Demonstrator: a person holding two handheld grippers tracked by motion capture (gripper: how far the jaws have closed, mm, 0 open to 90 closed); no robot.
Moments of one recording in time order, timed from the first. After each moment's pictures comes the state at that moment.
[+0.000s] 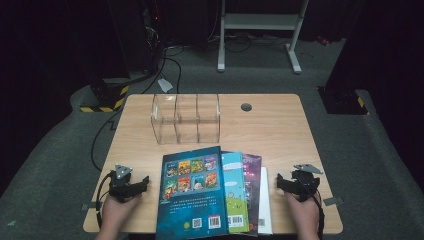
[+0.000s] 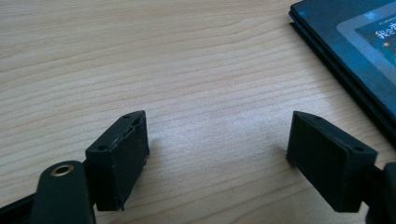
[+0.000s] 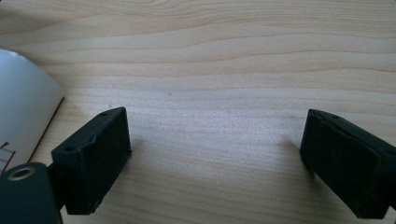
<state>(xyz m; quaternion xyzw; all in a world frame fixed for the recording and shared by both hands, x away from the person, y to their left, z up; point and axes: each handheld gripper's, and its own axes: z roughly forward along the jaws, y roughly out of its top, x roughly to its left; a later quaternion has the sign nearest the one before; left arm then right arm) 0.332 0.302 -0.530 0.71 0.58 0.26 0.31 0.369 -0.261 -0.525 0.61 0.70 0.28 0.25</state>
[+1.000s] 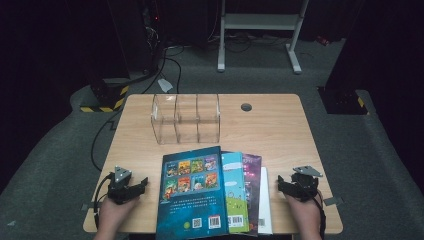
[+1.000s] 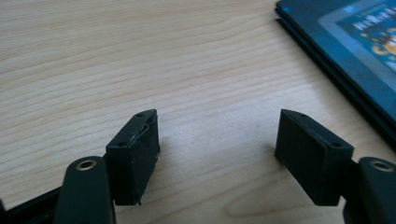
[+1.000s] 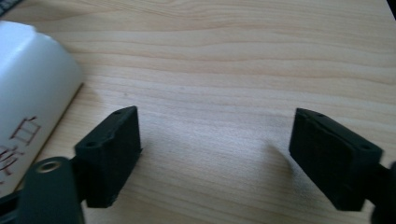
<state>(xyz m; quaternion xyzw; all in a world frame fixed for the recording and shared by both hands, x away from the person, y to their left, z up) 0.322 0.304 -0.529 0.73 0.55 0.25 0.33 0.360 -0.261 -0.521 0.57 0.72 0.29 0.26</state>
